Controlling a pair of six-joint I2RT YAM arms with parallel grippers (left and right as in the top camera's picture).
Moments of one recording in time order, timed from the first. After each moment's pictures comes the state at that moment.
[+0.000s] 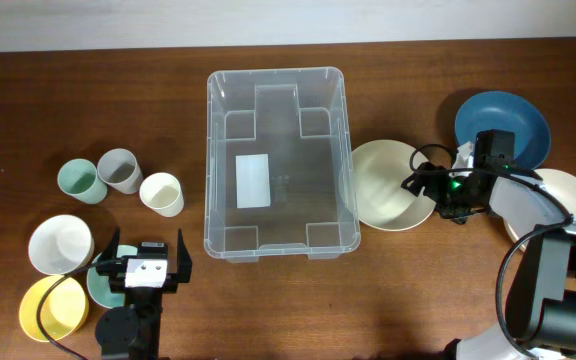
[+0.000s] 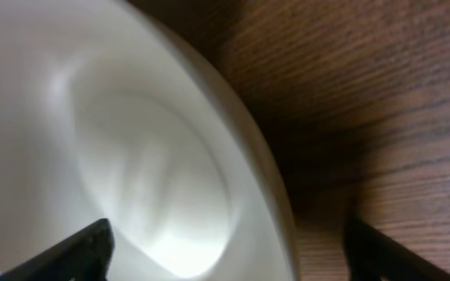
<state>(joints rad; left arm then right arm) 0.04 0.02 0.04 -0.12 0.00 0.27 -0.23 1.76 0.98 -0.52 -0.44 0.32</state>
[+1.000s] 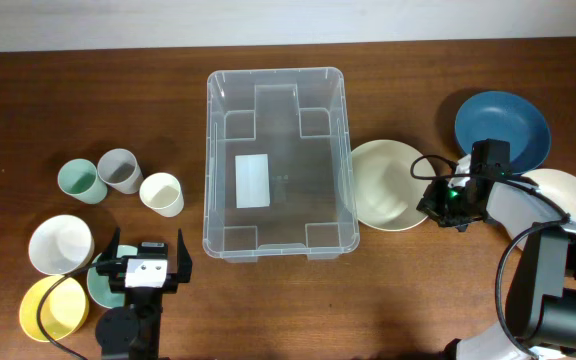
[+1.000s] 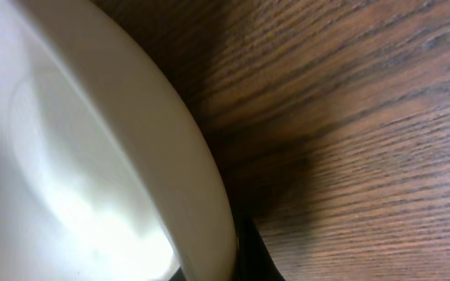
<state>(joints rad) 0.04 0.02 0.04 -0.12 0.00 0.27 -0.23 1.76 0.92 -0.52 -0.39 0.37</state>
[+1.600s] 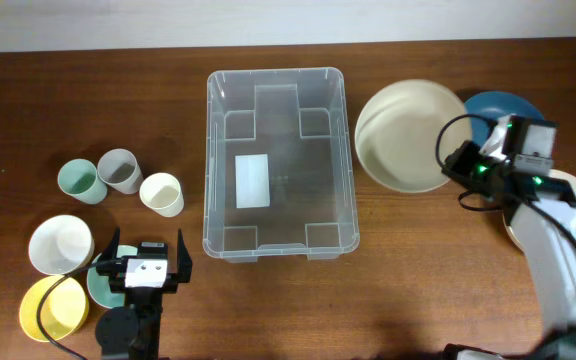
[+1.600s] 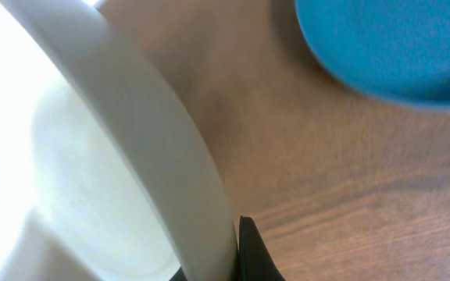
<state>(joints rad) 0.04 0.02 0.04 -0.12 0.00 0.27 -0.23 1.38 1.01 -0.50 -0.30 0.42</state>
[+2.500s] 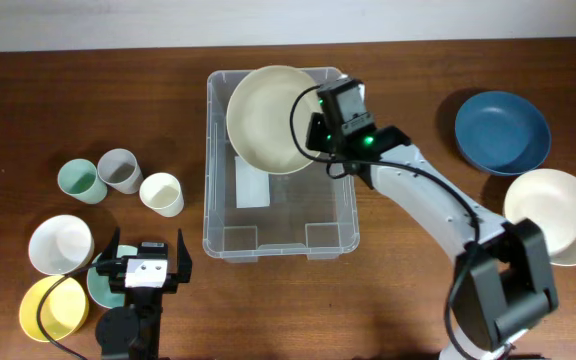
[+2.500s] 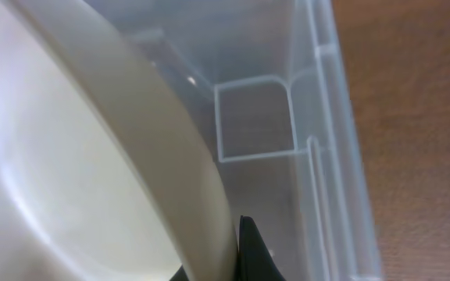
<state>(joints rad) 0.04 0.02 0.04 -0.12 0.00 0.27 0.45 1.84 1.39 -0.41 0.11 0.58</state>
